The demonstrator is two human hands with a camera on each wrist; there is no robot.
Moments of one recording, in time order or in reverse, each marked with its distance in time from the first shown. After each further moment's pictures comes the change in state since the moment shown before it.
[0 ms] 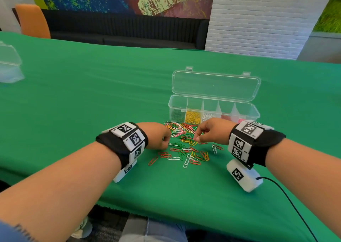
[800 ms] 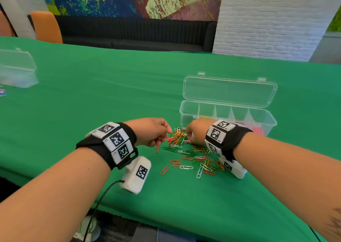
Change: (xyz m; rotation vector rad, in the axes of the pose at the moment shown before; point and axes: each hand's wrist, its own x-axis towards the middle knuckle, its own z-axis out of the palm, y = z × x) left_hand -0.014 -0.035 -0.010 -1.103 0.058 -0.251; right_hand 0.062 -0.048 0.012 -0.469 -0.074 -0.107
